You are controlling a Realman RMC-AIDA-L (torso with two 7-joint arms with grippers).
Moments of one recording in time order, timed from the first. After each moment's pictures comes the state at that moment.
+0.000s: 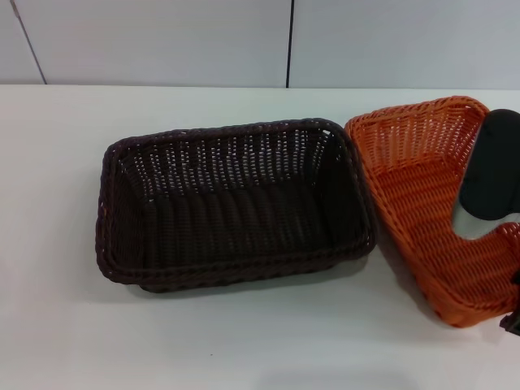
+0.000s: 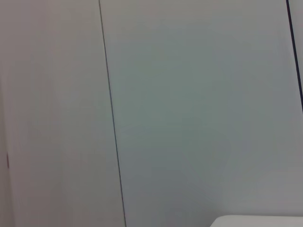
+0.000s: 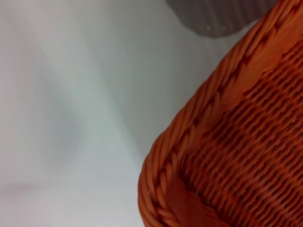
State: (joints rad) left arm 0.02 -2.07 -0.95 -0.45 2.02 1.30 0.28; right arm 0.56 2.08 -1.56 -1.58 -2.90 -1.87 2.39
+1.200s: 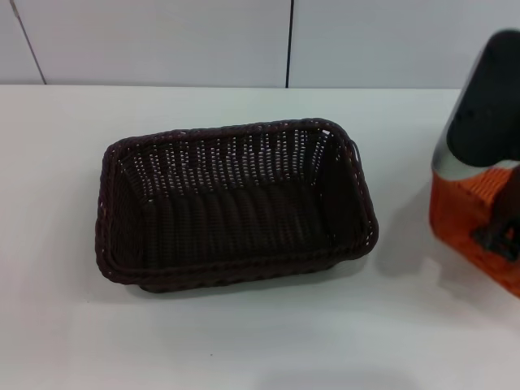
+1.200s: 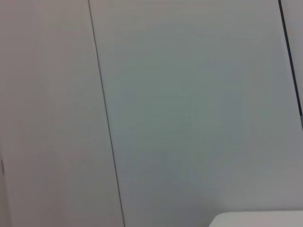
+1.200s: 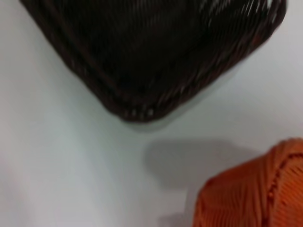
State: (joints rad) left arm -0.02 -2.07 -0.96 -0.39 2.02 1.30 0.28; right arm 0.56 2.08 -1.61 -1.85 -2.91 -1.85 2.53
